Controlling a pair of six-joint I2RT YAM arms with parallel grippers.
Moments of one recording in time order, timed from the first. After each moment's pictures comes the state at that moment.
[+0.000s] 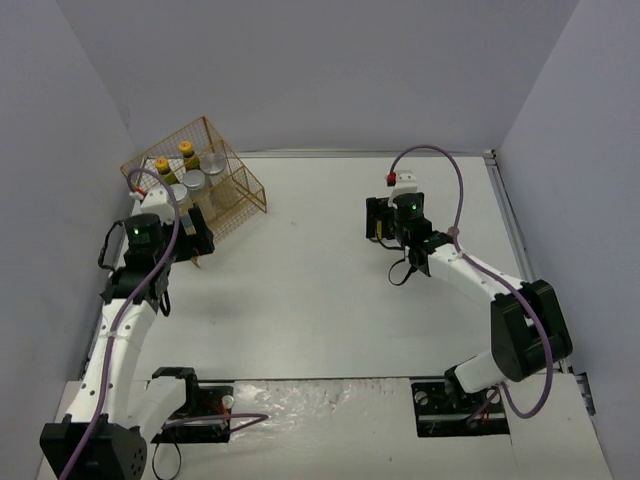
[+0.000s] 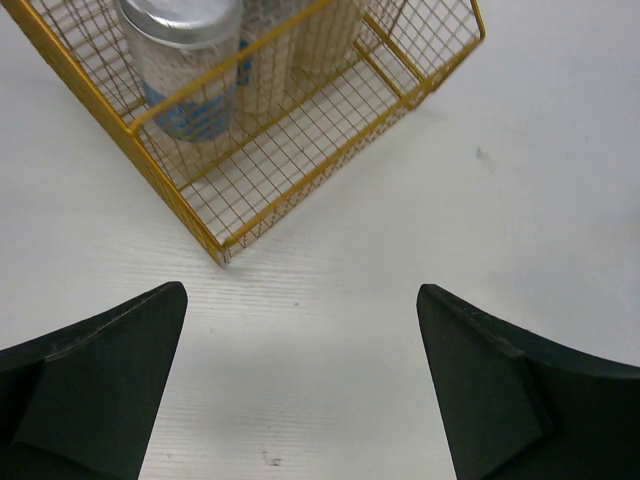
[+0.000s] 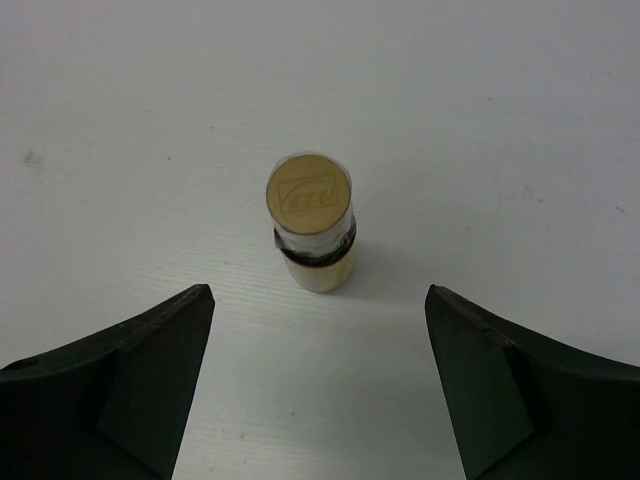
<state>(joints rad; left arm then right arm) -0.01 0.93 0.87 -0.43 0.05 -0.22 0.41 1.46 0.86 0.09 0.20 0.16</state>
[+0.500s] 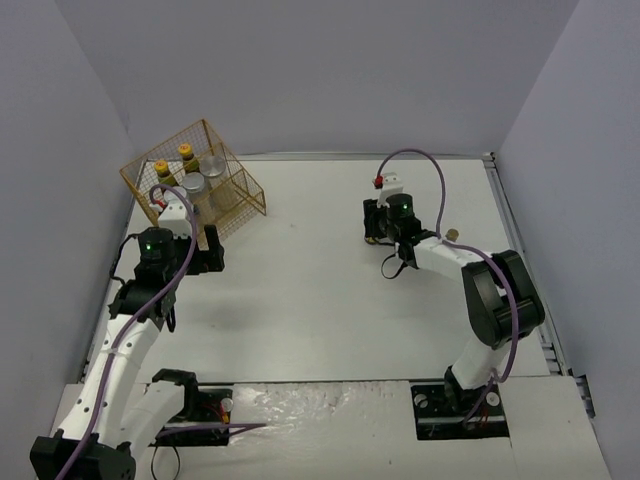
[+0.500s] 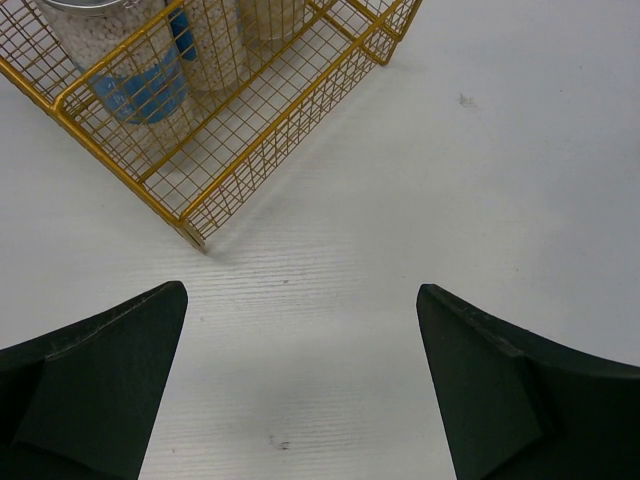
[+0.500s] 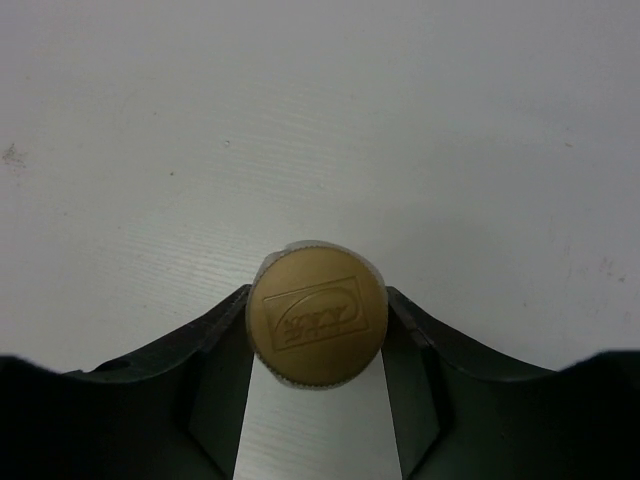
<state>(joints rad) -0.12 0.84 0.78 -0.42 0.02 -0.14 0.37 1.71 0.91 0.31 0.06 0.08</state>
